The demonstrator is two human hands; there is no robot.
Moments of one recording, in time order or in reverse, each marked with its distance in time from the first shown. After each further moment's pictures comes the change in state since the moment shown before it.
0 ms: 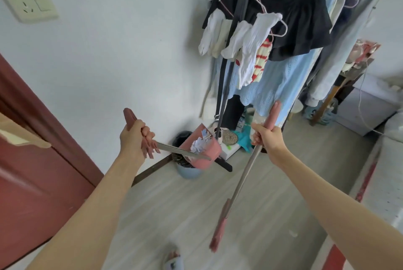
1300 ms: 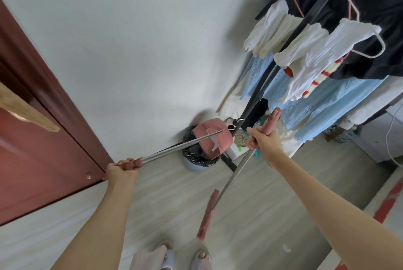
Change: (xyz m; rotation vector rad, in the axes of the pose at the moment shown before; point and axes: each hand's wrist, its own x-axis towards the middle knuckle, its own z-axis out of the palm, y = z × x) left_hand 0.115 -0.048 -0.119 -0.704 0.501 -0.273; right_hand 0.077 -0.004 0.125 -0.184 -0.228 -0.021
